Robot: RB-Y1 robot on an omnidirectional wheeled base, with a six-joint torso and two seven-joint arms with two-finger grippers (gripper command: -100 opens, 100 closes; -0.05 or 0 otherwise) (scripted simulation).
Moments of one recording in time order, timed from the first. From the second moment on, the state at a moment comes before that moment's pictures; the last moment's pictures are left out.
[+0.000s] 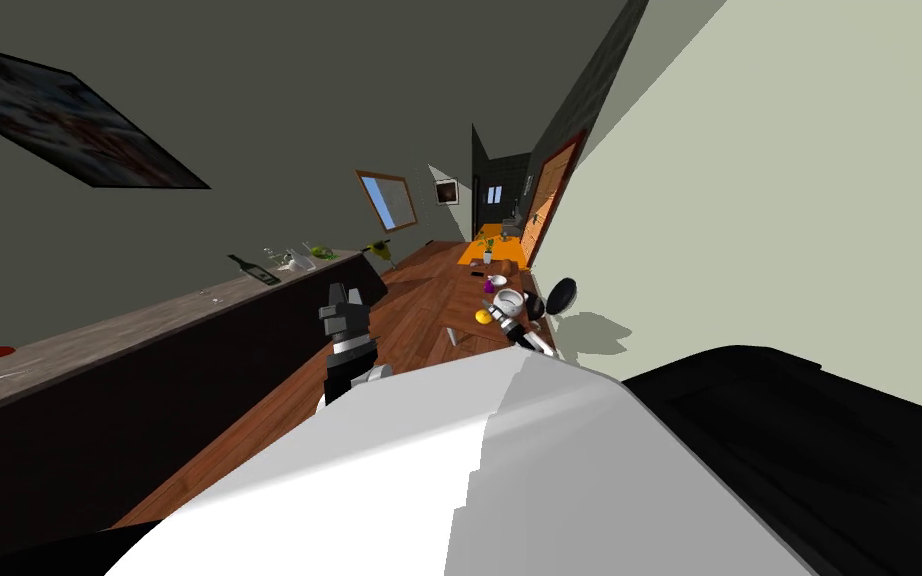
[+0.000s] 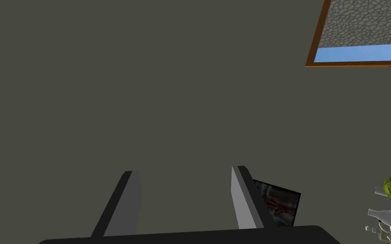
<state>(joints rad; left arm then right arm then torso) 0.52 -0.04 -0.02 -2.34 -0.08 -0.39 -0.04 0.30 -0.35 0.16 -1.61 0.37 -0.41 0.01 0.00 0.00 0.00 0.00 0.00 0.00</state>
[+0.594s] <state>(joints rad) 0.52 -0.04 -0.02 -2.34 -0.08 -0.39 -0.04 0.22 -0.40 0.21 -1.40 0.49 -0.39 0.01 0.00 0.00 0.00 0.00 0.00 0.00</state>
